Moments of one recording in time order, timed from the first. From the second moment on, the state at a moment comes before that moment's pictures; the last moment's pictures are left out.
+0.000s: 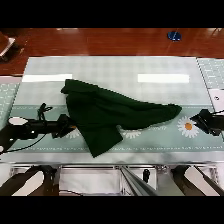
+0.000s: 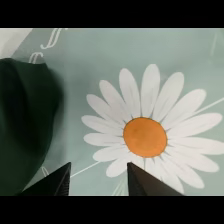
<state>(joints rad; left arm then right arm) 0.14 -1.08 0.35 0.54 -0.94 -1.33 -0.73 -1.04 0.63 -1.06 1.11 1.37</state>
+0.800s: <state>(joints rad) -0.06 -1.23 0.53 0.36 -0.81 -1.22 -0.52 -1.31 0.70 -0.91 1.08 1.31</state>
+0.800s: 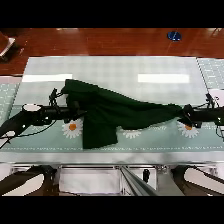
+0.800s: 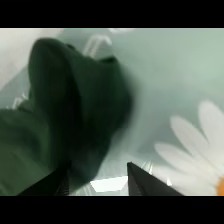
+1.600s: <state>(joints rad) 0.09 -1.08 1.17 0.36 -1.00 -1.19 -0.34 -1.16 1.36 -0.85 1.14 1.35</state>
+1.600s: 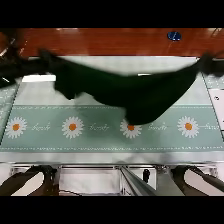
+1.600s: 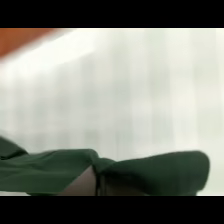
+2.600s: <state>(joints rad) 0.16 -0.56 1.81 1.15 -1.21 -1.32 -0.34 -0.52 1.83 -1.15 1.38 1.45</state>
